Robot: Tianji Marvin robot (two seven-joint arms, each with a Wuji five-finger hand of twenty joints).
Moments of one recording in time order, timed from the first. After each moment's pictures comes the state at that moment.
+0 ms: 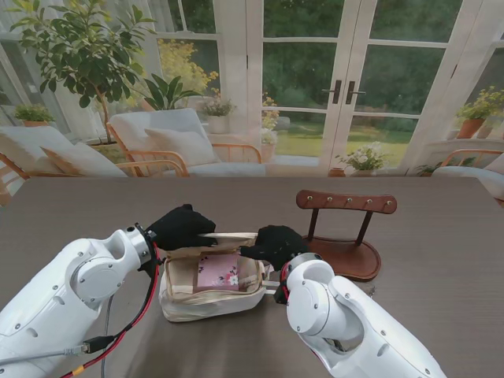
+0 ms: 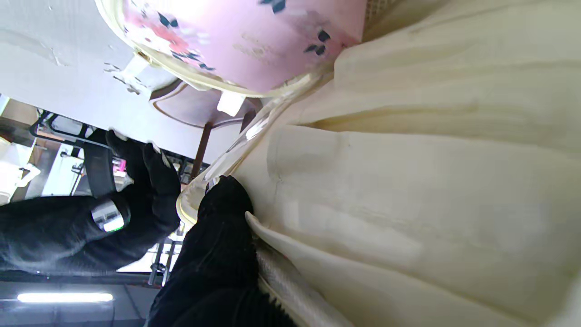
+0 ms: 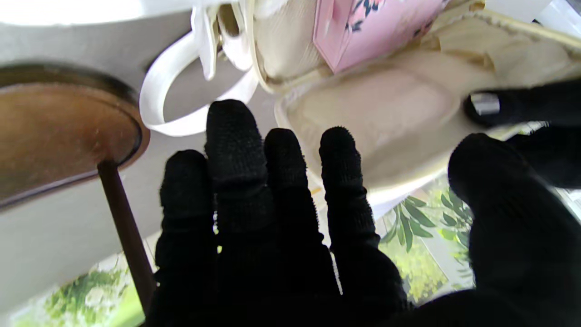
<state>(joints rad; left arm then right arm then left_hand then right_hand) 1.34 -1.03 -1.20 -1.50 0.78 -0.51 -0.17 -1.39 -1.16 0.87 -1.81 -0.56 0.59 0.02 1.20 -0.12 -0.05 -0.11 0.79 0.26 0.92 0.70 0.93 0.24 0.76 1.15 0.69 0.36 0.95 0.91 0.20 0.33 1.18 0.77 0.45 -0.43 0.56 -0.02 0.78 0.08 0.89 0.43 0.95 0.19 0.75 0.59 1.08 0.19 0.83 0.55 0.52 0.24 1.30 0.57</state>
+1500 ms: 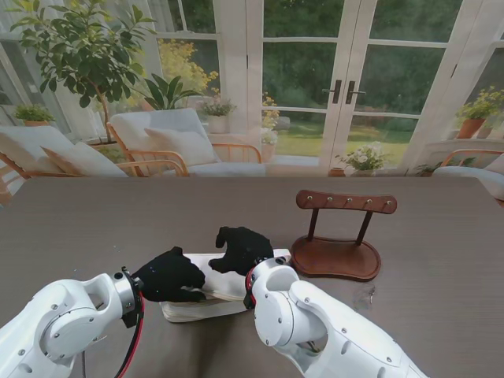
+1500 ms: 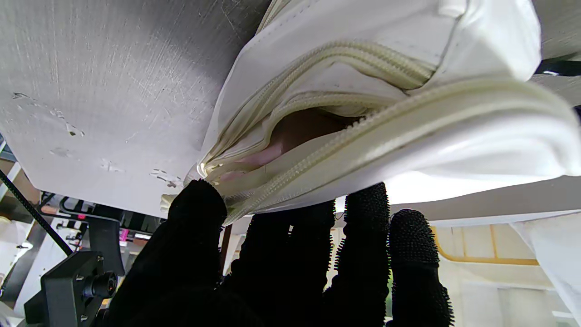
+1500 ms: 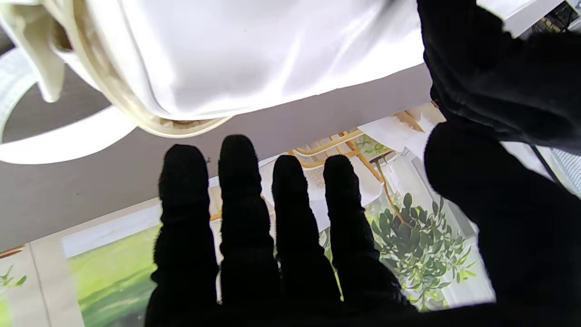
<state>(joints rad) 1.69 -1.00 -1.37 -1.80 0.94 -0.52 -0.32 -1.25 -1.20 0.64 -1.70 -0.58 0.52 -0.07 0.94 -0.16 0.17 -0.10 0.77 0.27 0.61 0.60 0.88 0.24 0.58 1.02 0.64 0.35 0.78 0.81 0.16 0.32 1.08 0.73 0.35 -0.69 1.07 -0.10 0.51 0.10 0.78 0.40 0.66 0.17 0.61 0.49 0.78 0.20 0.40 0.39 0.52 0.26 0.99 0.47</state>
